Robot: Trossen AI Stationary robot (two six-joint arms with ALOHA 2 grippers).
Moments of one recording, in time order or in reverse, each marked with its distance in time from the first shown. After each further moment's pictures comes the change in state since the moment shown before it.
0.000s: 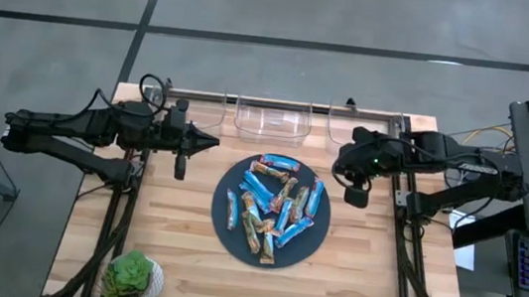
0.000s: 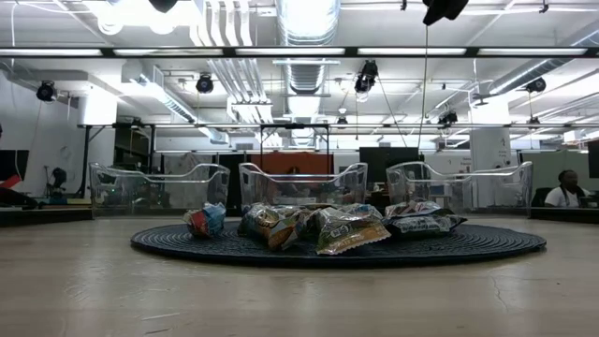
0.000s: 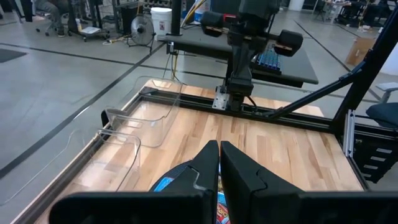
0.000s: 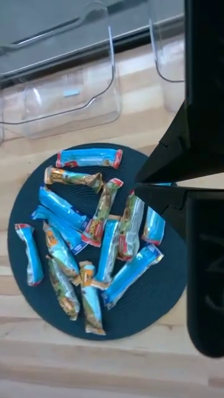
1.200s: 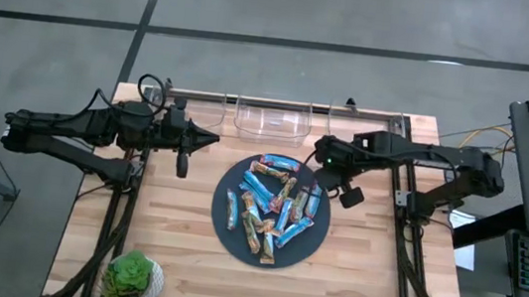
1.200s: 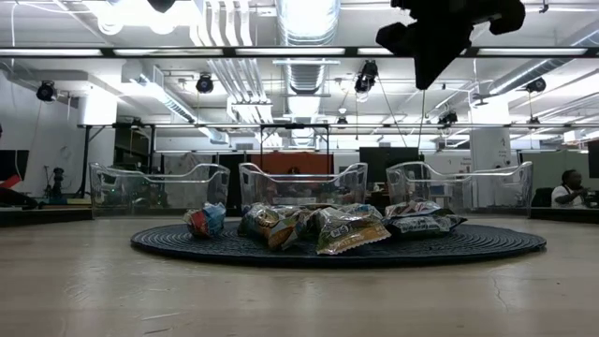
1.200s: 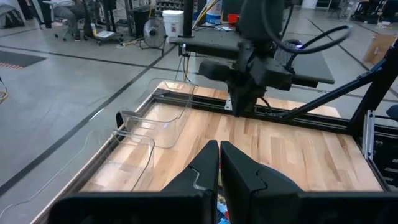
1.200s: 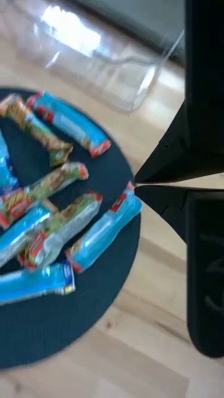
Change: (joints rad) left arm 0.000 0.000 0.000 0.000 -0.052 0.024; right arm -0.096 0.229 -0.042 -0.044 -0.106 -0.676
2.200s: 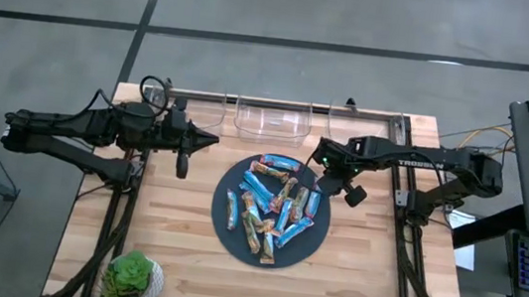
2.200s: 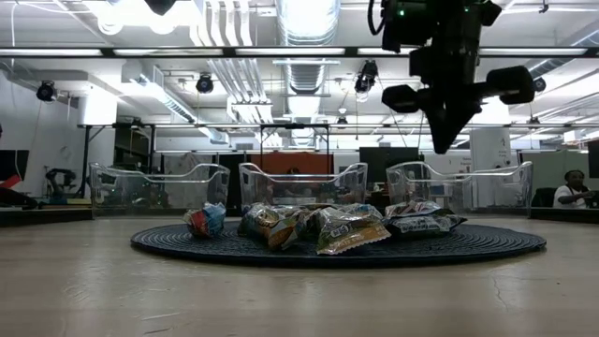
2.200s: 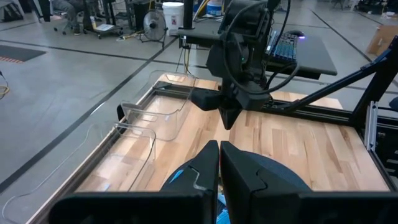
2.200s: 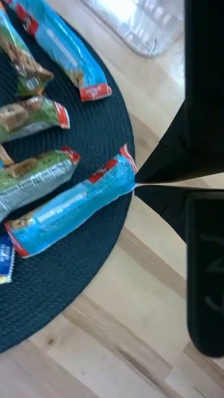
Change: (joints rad) left arm 0.000 0.000 -0.001 -0.032 0.000 0.000; right arm -0.119 -0.001 -0.316 0.219 -0.084 -0.297
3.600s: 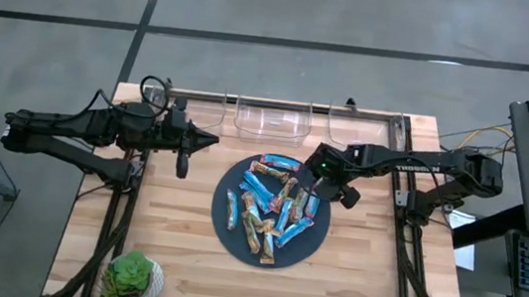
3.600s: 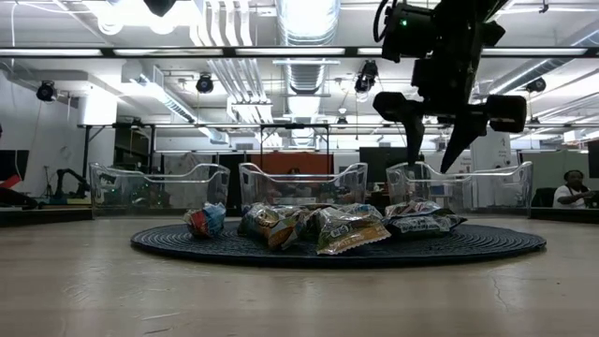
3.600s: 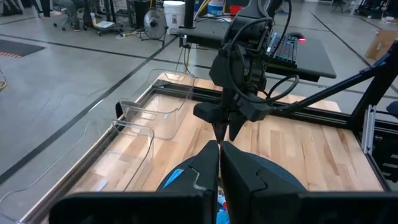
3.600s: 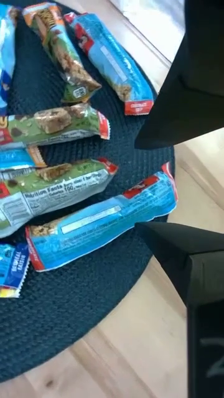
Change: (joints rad) left arm 0.000 0.000 -0.001 -0.001 0.000 -0.026; right arm 0.020 0.000 -0.120 0.239 -0.022 -0.165
